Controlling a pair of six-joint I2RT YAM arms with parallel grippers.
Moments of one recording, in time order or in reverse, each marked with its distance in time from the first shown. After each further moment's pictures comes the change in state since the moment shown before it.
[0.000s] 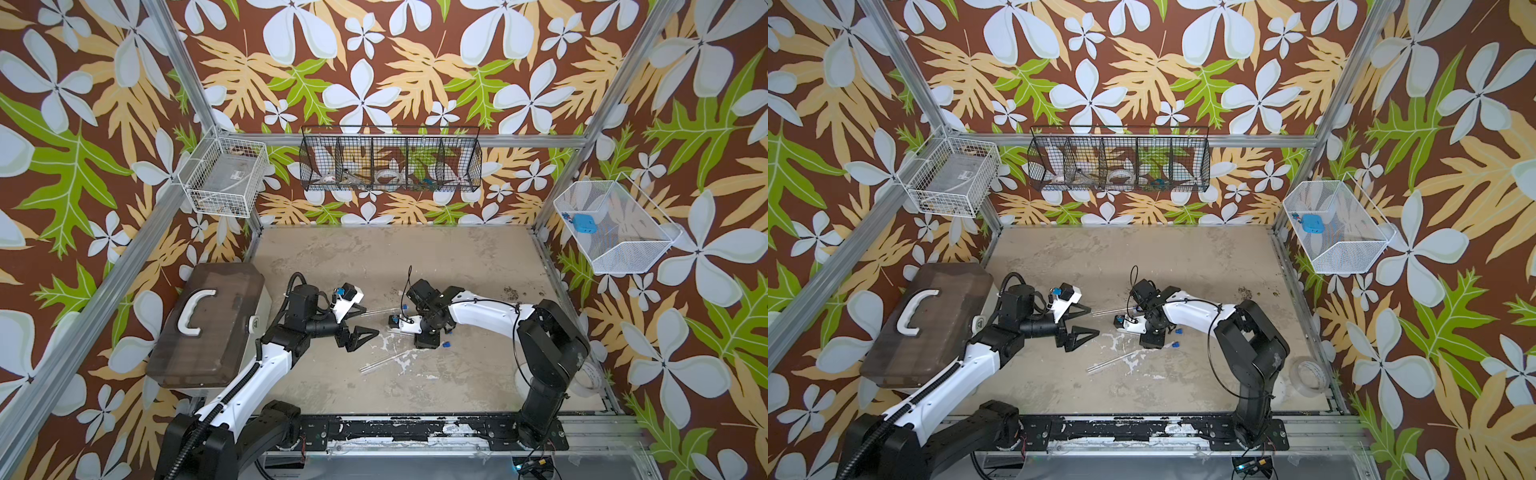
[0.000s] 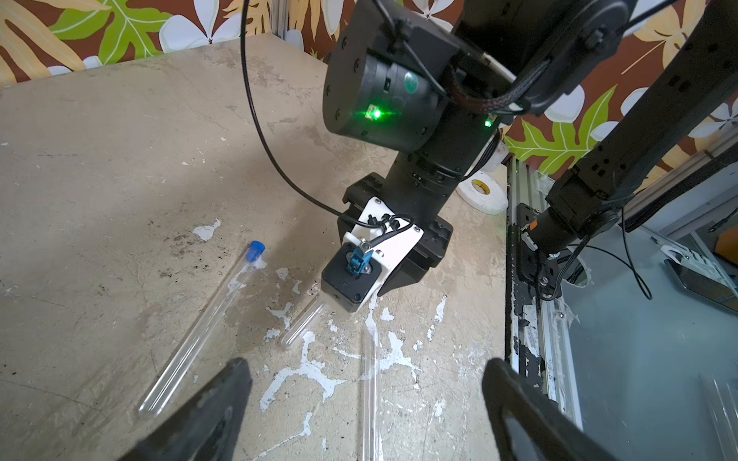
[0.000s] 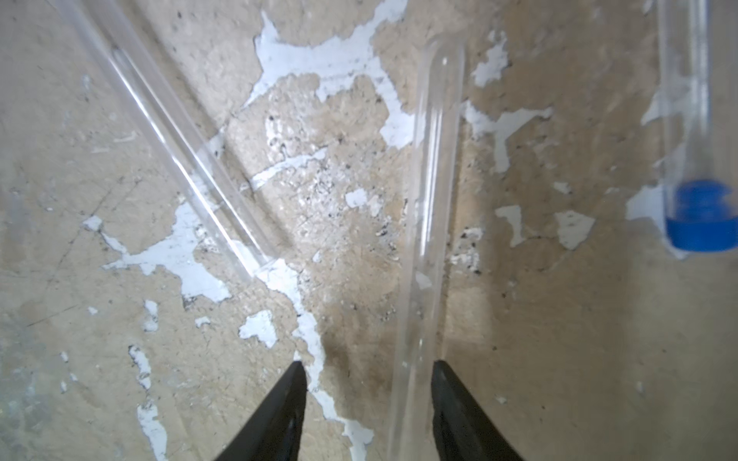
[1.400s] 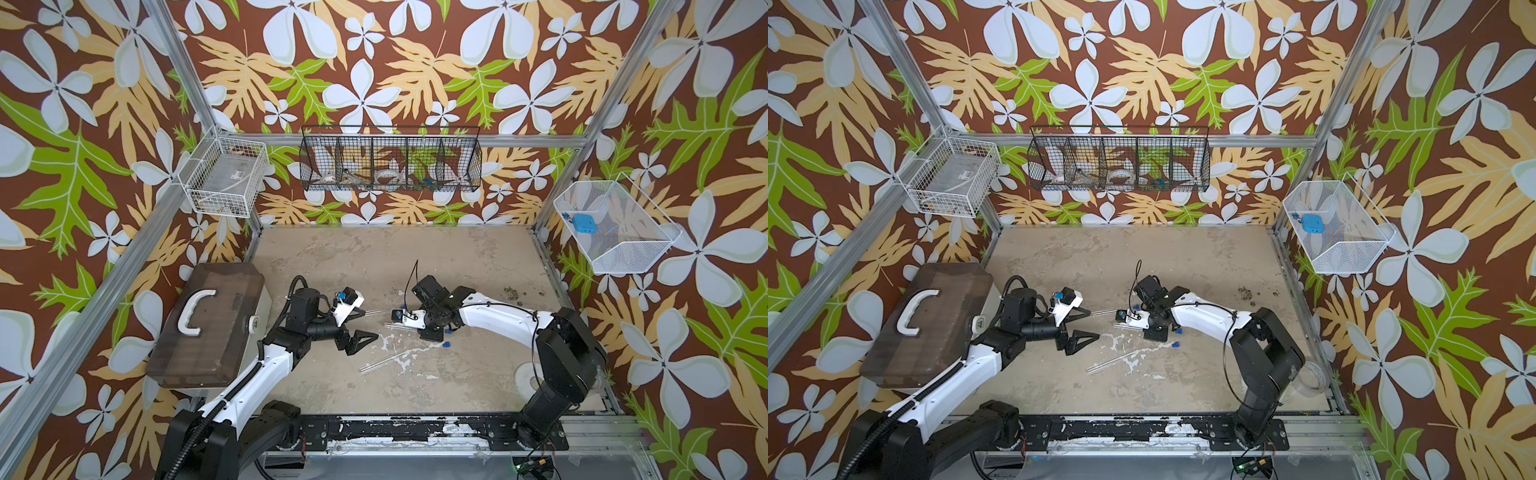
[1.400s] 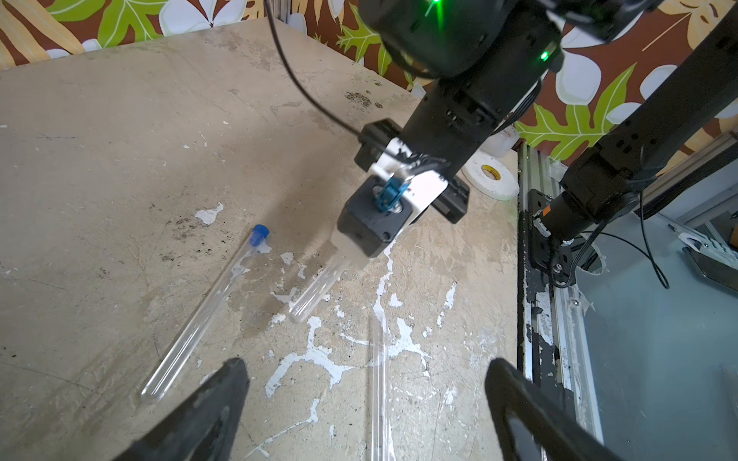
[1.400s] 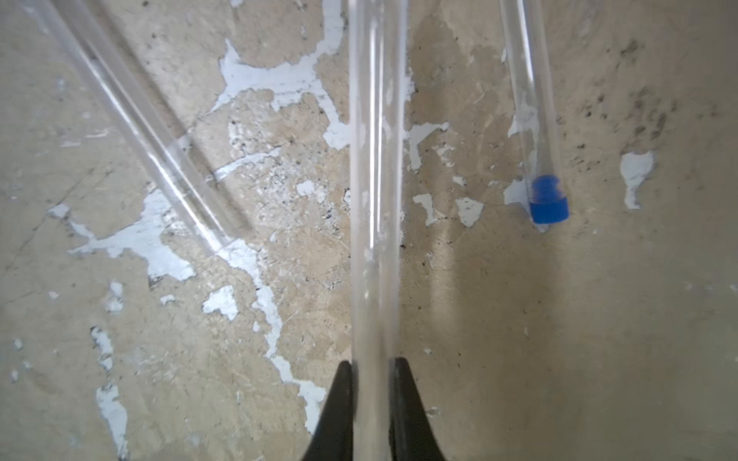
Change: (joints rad) left arm 0.000 0.025 -0.052 0.034 -0.011 0.051; right arm -0.008 -0.144 -0.032 0.060 0.048 -0.066
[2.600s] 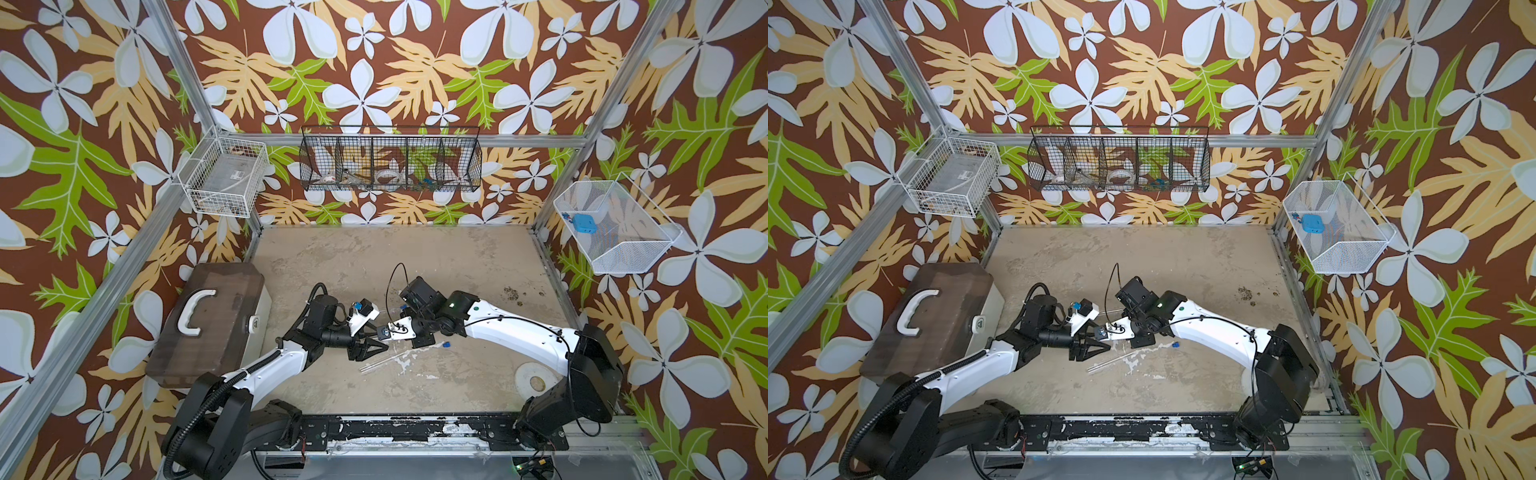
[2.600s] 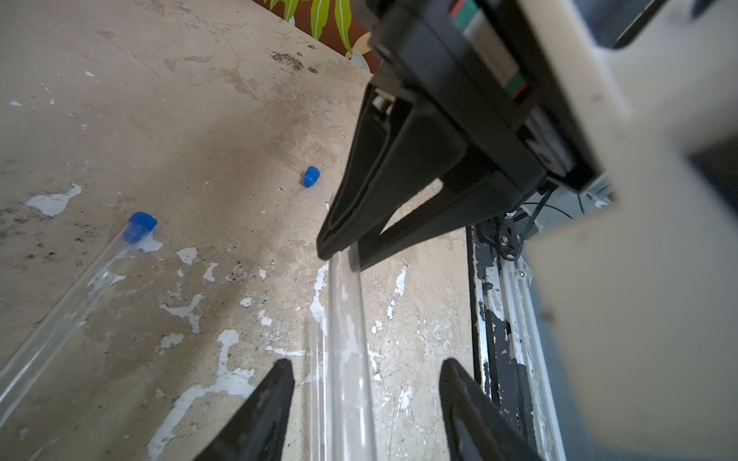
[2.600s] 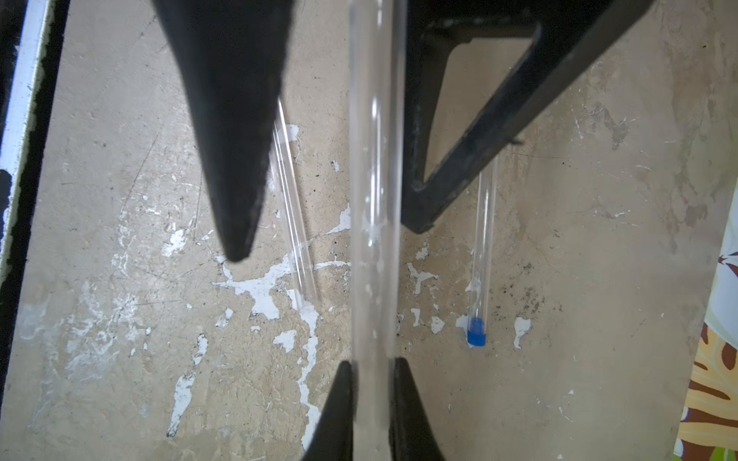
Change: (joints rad) left arm -0.138 0.156 -0.050 0.182 0.079 -0.080; right arm 0.170 -0.082 0.101 -0.049 -0.033 -0.173
